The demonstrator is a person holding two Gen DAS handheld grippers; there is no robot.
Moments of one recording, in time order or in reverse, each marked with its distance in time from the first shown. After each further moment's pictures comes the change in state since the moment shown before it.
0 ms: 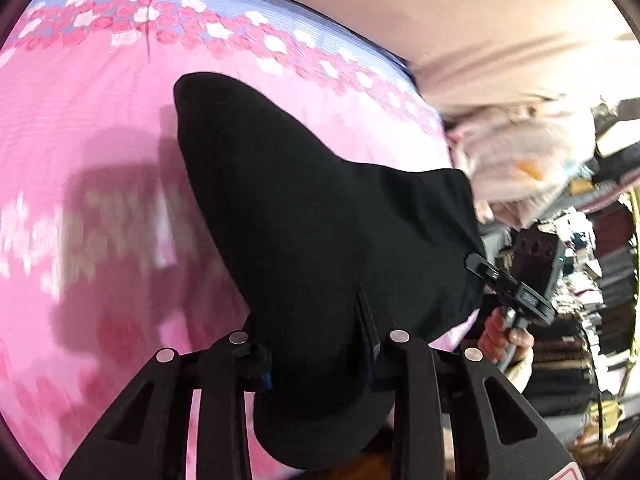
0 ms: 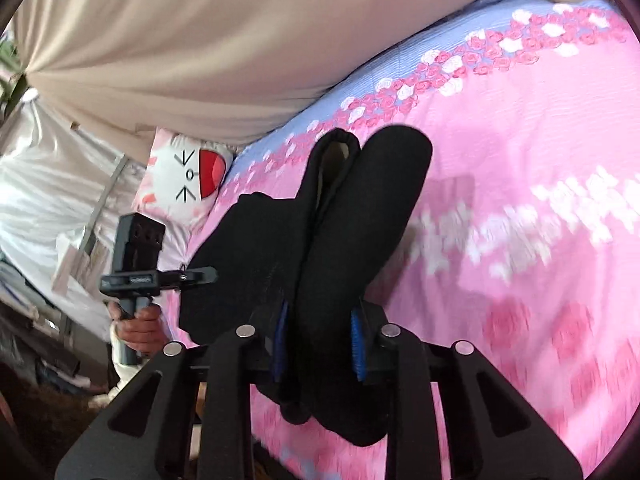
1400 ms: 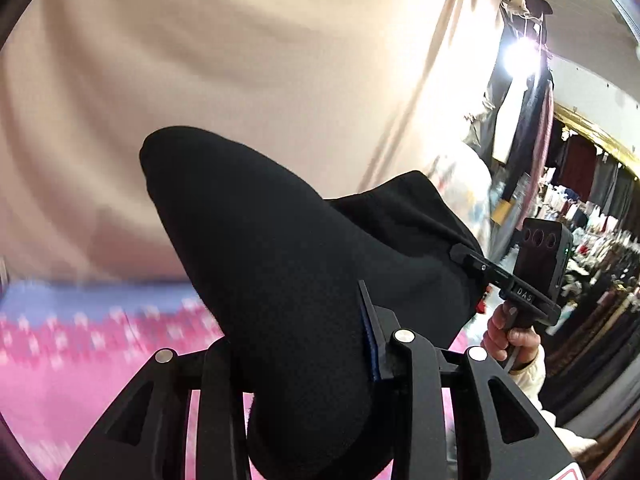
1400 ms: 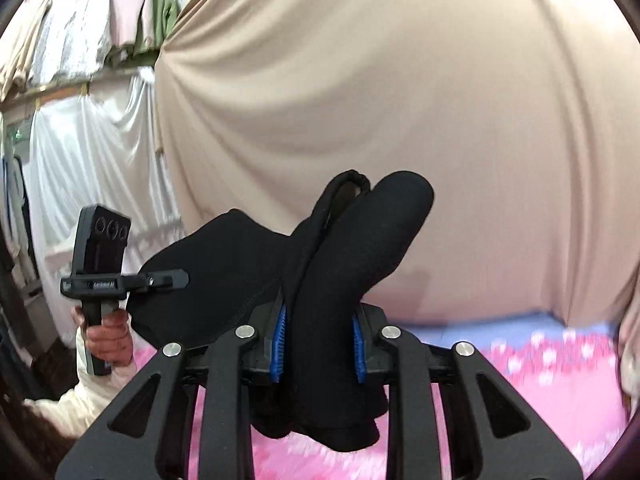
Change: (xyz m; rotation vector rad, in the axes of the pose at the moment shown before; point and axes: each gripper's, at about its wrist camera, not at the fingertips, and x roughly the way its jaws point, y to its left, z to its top) left arm -0.193 -0.206 0.047 0.554 -0.607 0.066; right arm -0.141 0.202 0.129 -0.558 -0.561 -0.033
